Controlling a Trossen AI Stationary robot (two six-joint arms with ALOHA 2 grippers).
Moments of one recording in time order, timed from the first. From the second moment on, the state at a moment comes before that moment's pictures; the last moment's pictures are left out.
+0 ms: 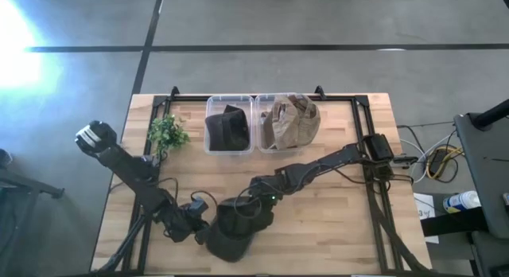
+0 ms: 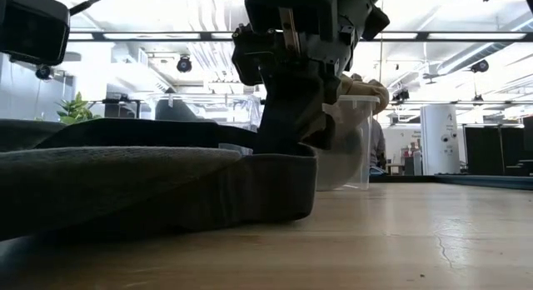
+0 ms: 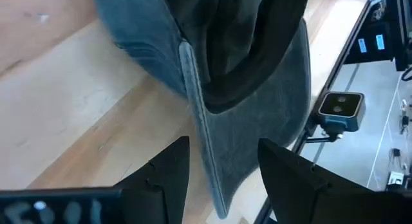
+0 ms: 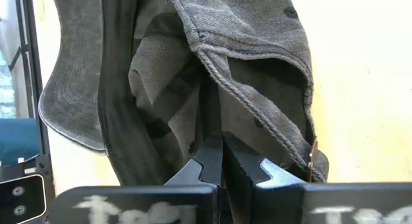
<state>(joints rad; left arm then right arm) -0.80 1.40 0.67 -0.09 -0.30 -1.61 0.21 2.01 1.35 -0.32 -0.21 0.62</state>
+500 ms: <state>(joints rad) -0.80 1.47 0.67 -0.08 -0.35 -1.51 0.22 1.99 1.35 -0.32 -0.21 0.62</state>
